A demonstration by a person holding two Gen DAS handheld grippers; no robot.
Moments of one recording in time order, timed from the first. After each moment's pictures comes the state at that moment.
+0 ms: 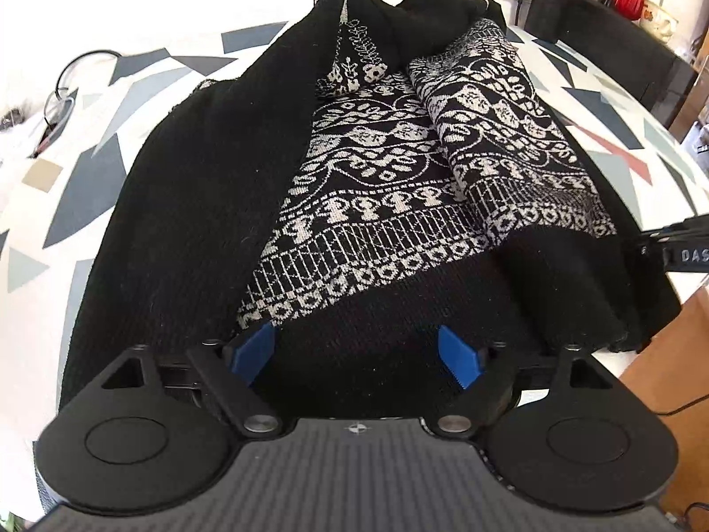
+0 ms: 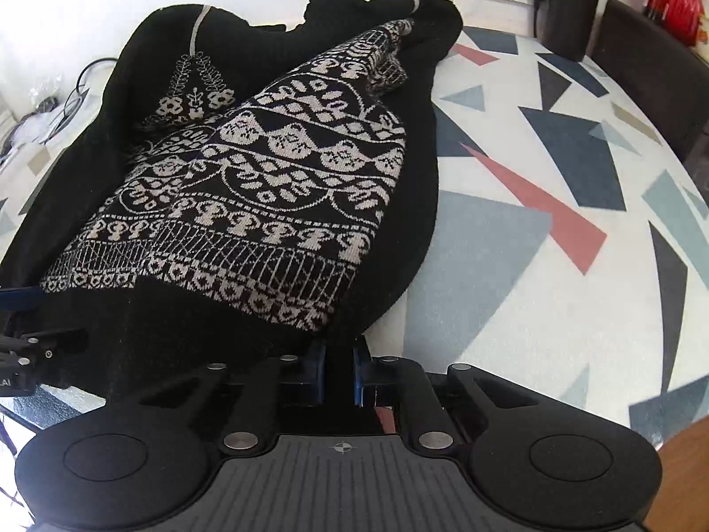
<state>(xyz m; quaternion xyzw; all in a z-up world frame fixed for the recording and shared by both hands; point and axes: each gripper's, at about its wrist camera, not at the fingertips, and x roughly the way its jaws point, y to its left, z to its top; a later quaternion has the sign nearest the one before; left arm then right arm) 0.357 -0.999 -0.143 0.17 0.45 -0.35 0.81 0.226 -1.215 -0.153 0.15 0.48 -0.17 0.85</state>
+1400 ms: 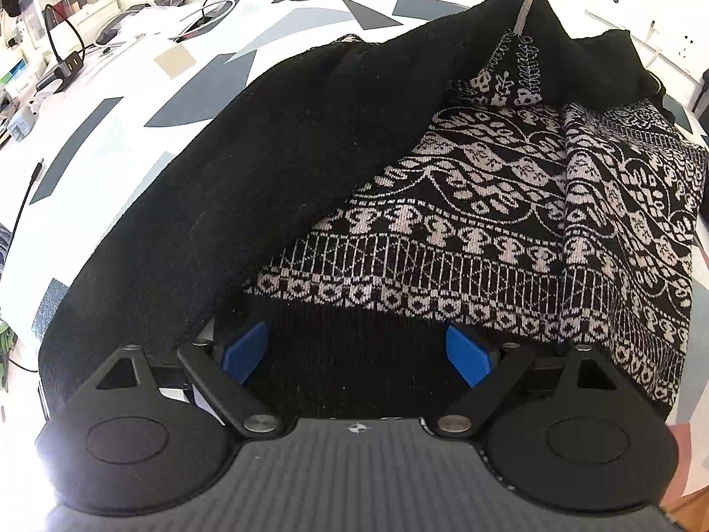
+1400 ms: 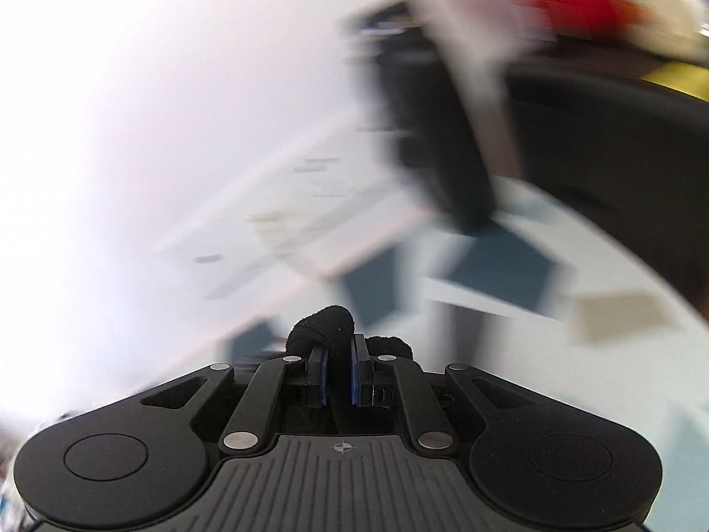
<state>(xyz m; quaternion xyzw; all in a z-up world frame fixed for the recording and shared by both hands) 0.360 -1.038 -0.142 0.06 0.52 -0.10 0.85 0.328 -1.507 -0.108 0.34 0.22 -0.19 0.90</state>
